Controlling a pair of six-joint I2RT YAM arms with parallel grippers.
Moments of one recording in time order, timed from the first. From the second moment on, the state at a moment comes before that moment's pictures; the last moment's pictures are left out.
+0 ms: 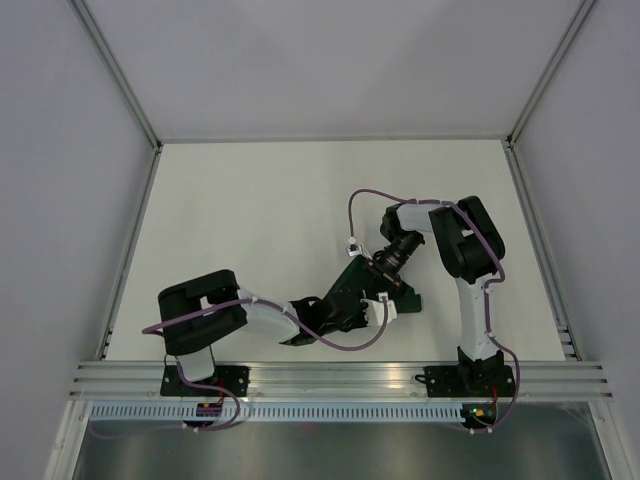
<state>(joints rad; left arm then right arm) -1.23 1.76 0.68 0.53 -0.16 0.37 0.39 2.19 1.31 -1.25 -0.91 -0.98</state>
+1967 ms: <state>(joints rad) -0.78 2.15 1.28 -0.13 1.00 0.15 0.24 1.25 0.58 -0.32 -0.73 -0.78</state>
